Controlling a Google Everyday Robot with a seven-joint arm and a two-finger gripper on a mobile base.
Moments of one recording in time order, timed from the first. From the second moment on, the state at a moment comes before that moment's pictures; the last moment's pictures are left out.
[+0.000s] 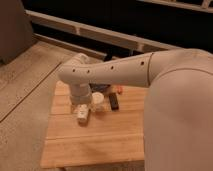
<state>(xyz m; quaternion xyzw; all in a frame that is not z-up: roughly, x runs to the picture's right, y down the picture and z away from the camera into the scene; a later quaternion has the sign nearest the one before) -0.108 0.103 0.703 -0.26 0.23 0.64 0.68</state>
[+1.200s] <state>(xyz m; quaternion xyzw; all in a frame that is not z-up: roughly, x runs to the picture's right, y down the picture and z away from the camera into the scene) -0.004 -0.016 0.755 -0.19 0.24 0.71 0.64</state>
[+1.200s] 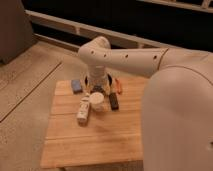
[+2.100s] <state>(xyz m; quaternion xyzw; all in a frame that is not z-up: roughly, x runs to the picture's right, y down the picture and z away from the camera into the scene) -0.025 -0.140 0.783 -0.15 0.15 0.64 0.74</state>
